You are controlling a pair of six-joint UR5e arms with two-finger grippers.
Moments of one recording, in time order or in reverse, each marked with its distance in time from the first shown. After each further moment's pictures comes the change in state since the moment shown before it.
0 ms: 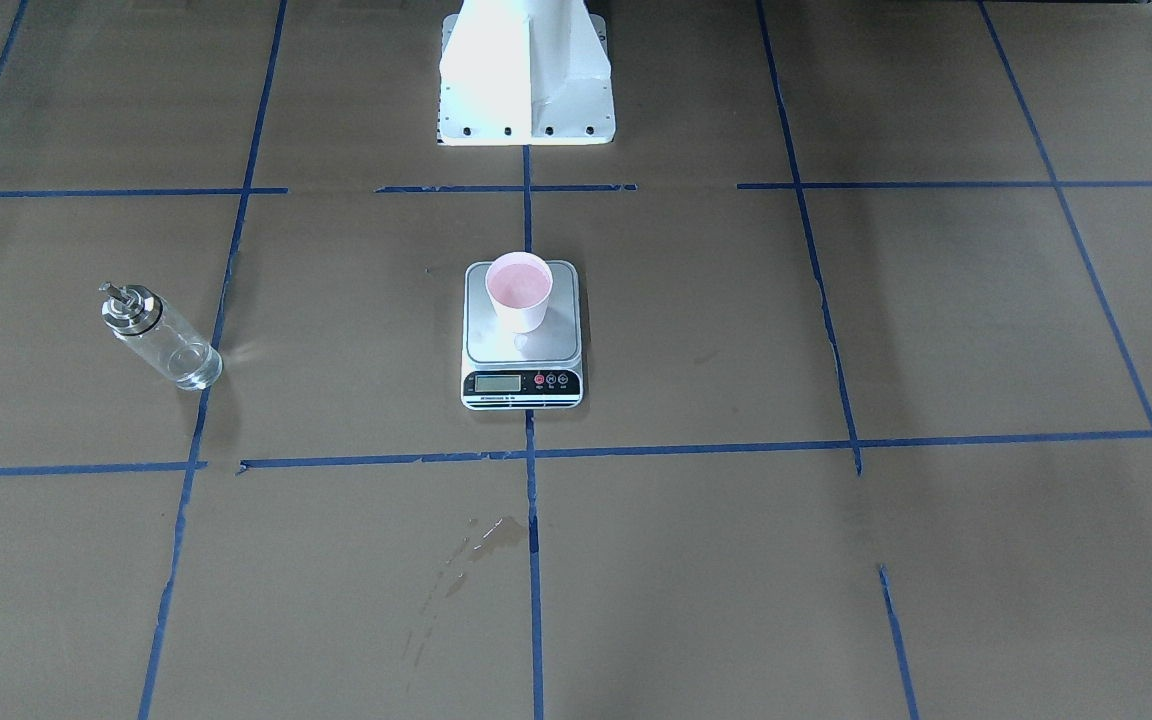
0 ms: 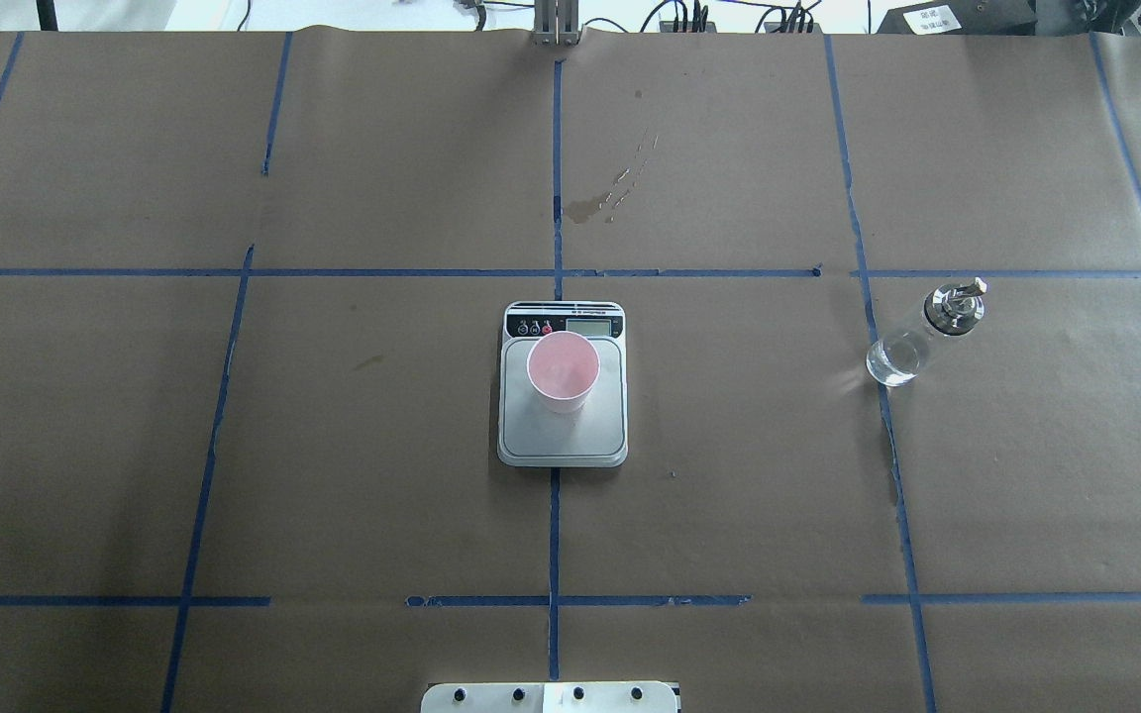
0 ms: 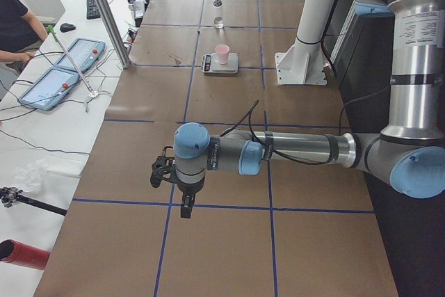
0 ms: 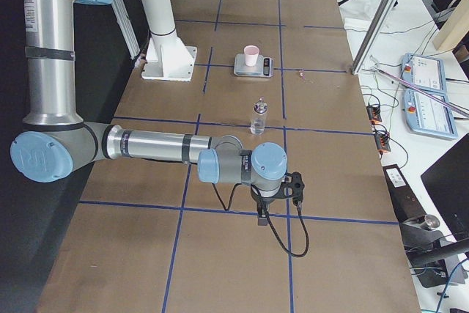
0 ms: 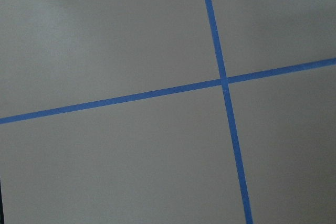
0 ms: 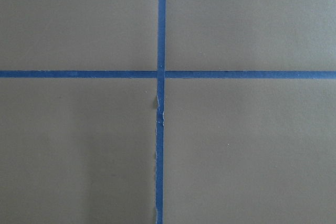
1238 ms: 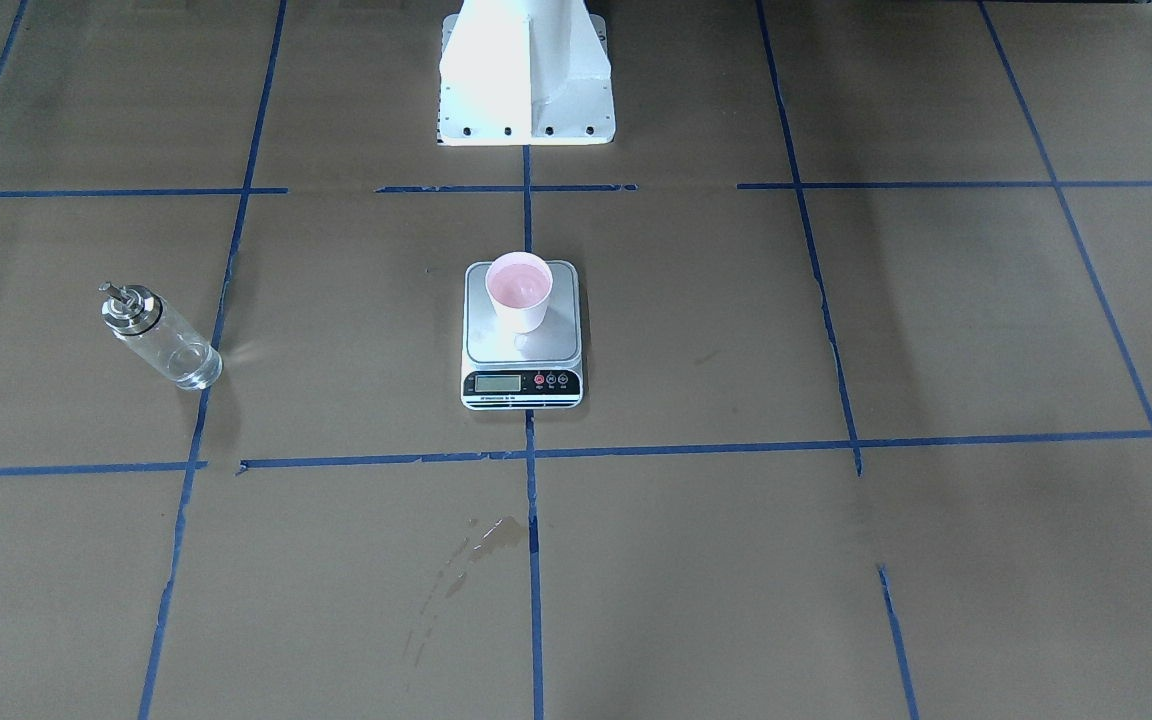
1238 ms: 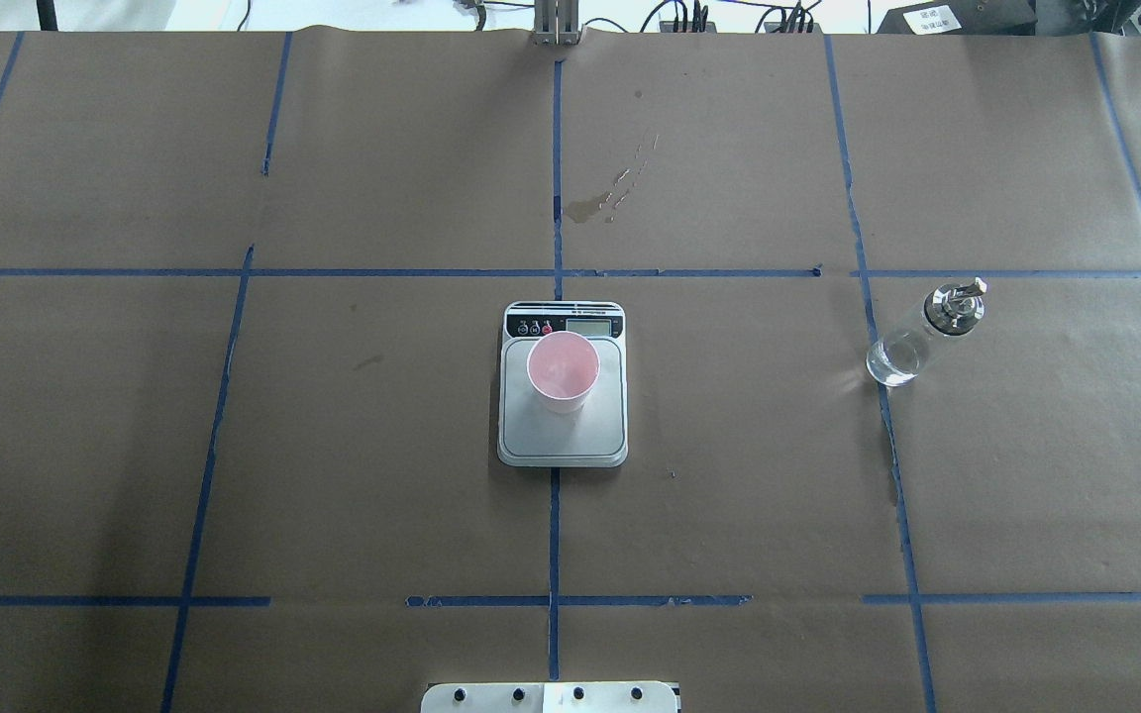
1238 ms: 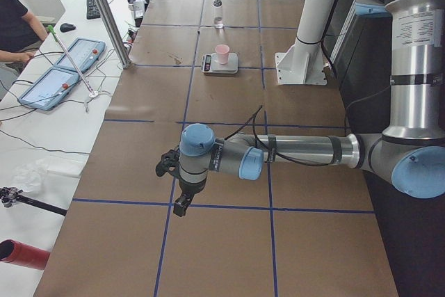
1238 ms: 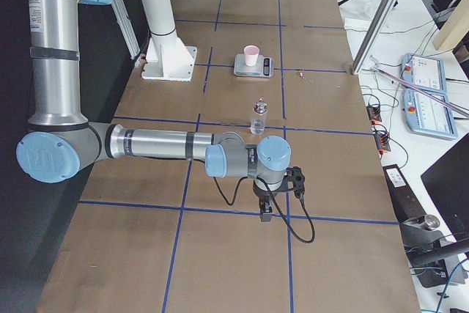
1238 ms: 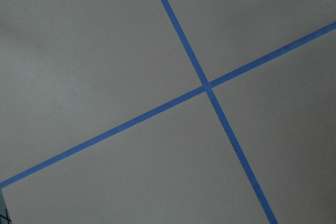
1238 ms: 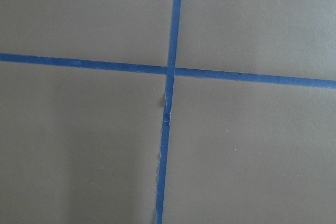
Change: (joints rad) left arm 0.062 0.031 0.015 -0.116 0.072 0.262; right arm -0.053 0.009 0.006 0.006 -0.031 -0.011
